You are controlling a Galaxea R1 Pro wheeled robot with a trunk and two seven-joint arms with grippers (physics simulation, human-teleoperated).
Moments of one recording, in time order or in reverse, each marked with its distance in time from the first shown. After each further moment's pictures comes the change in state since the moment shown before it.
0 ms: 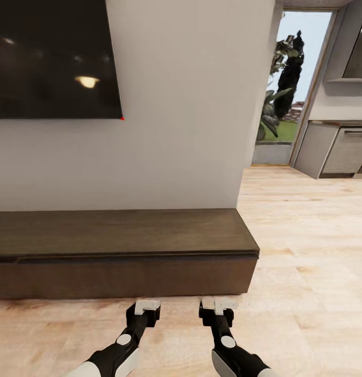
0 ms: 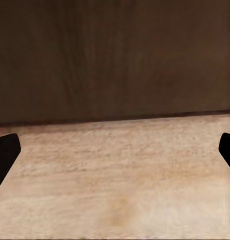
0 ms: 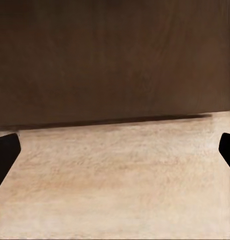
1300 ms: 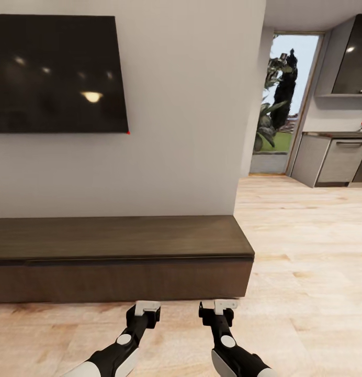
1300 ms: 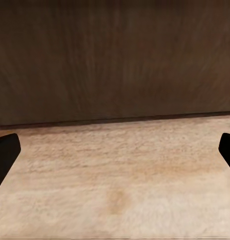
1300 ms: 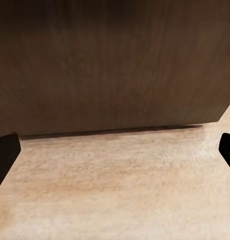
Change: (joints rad) left arm 0.000 0.000 0.002 0.001 0.003 0.028 -0.005; right arm 0.000 -0.001 0.000 -0.005 0.000 0.001 0.000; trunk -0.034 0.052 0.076
